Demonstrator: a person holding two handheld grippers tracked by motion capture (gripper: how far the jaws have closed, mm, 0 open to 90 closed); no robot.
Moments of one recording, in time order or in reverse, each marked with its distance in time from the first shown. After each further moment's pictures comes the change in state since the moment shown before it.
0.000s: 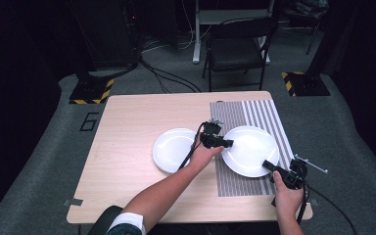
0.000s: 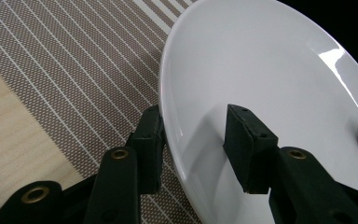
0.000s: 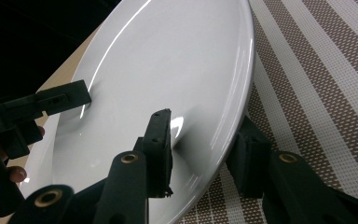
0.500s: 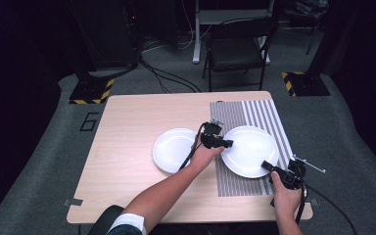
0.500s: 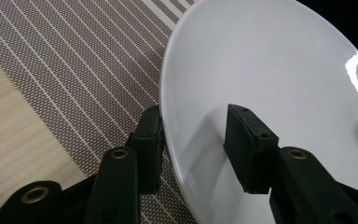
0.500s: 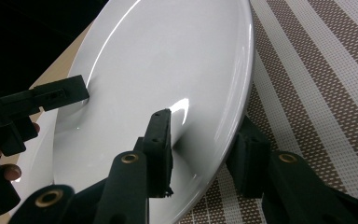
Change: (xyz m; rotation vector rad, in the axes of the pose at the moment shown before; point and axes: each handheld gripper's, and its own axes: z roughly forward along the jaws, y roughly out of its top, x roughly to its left) left arm 0.001 -0.001 0.004 0.006 0.022 -0.001; right arm 0.000 -0.001 0.004 0.005 -0.014 -0.004
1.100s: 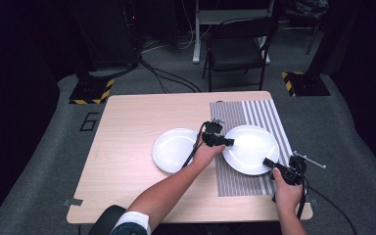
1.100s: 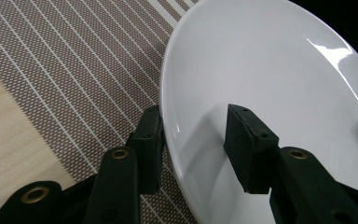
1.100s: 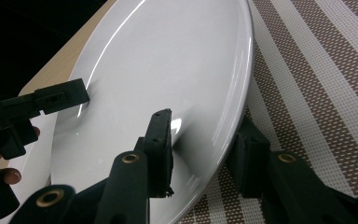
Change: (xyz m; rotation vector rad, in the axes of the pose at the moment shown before) left arm 0.007 0.003 0.014 0.005 -0.007 -0.034; right arm -0.006 0.011 0.008 0.010 -0.015 -0.008
